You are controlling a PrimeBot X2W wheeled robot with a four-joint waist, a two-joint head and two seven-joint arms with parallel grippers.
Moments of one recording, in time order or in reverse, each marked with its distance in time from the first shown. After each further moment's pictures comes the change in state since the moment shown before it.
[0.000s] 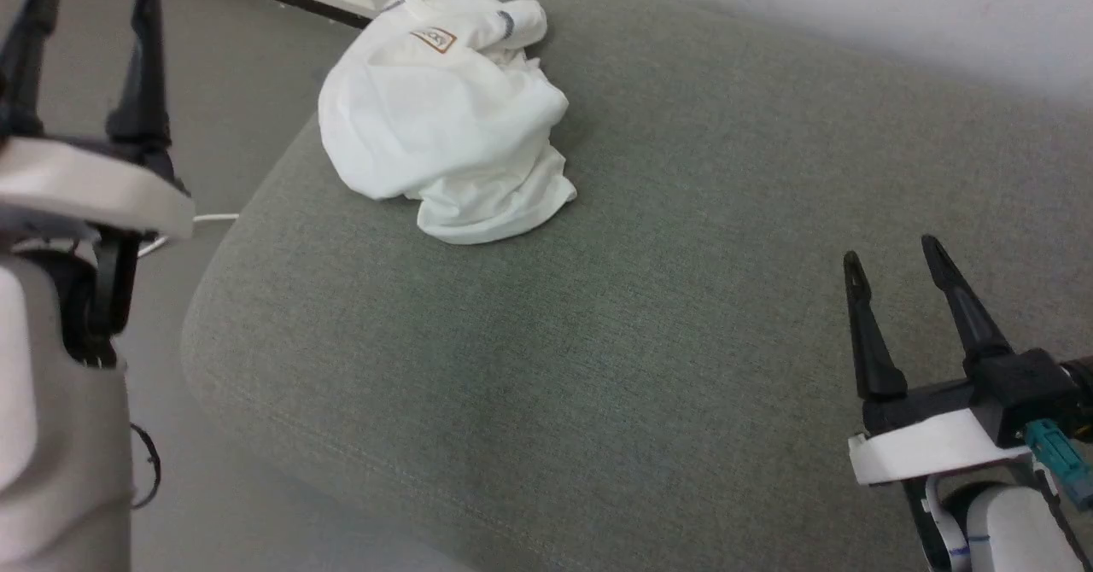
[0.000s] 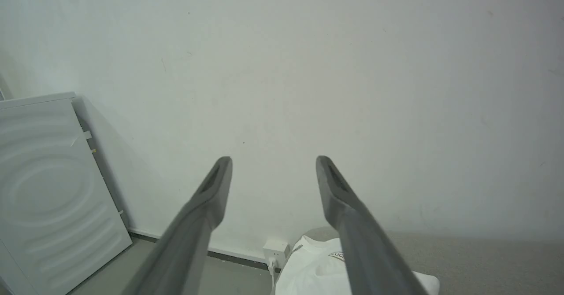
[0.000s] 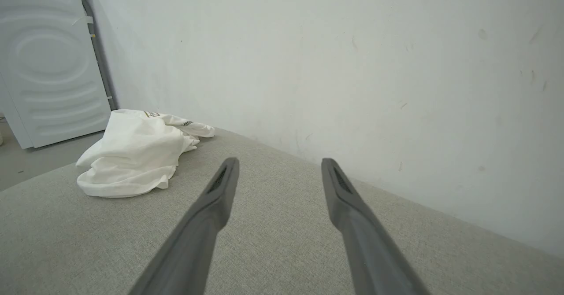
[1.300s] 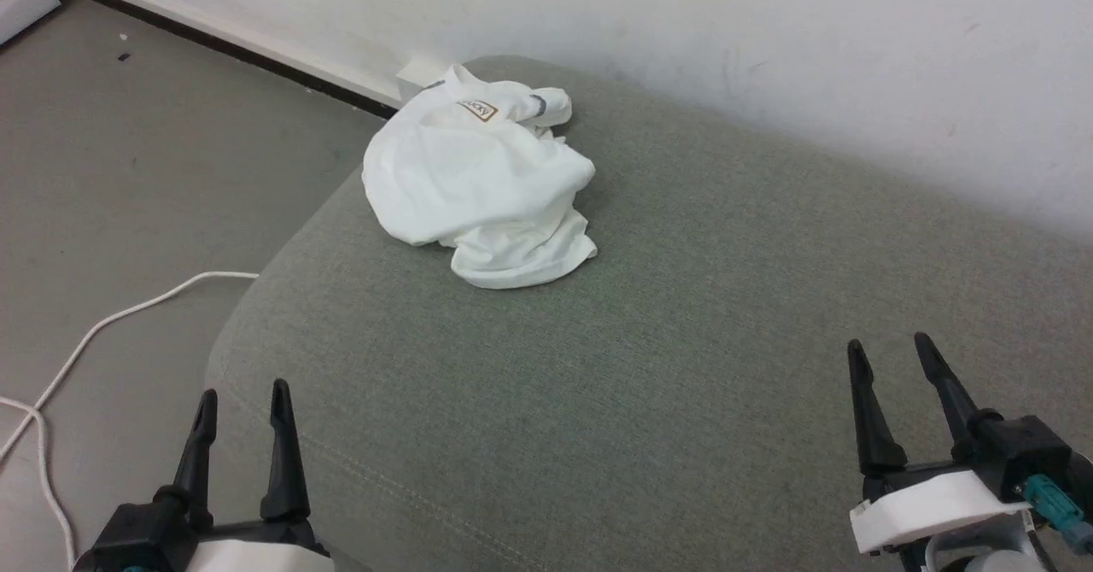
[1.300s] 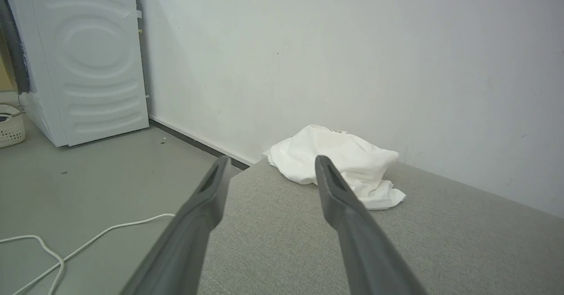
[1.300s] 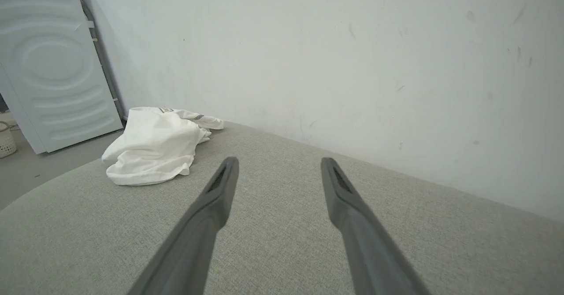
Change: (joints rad) left arm 0.667 -0.276 0.023 -0.075 0.043 0.072 -0.274; right arm 0.078 0.000 -0.021 0.153 0.119 0.000 -0.038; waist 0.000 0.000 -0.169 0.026
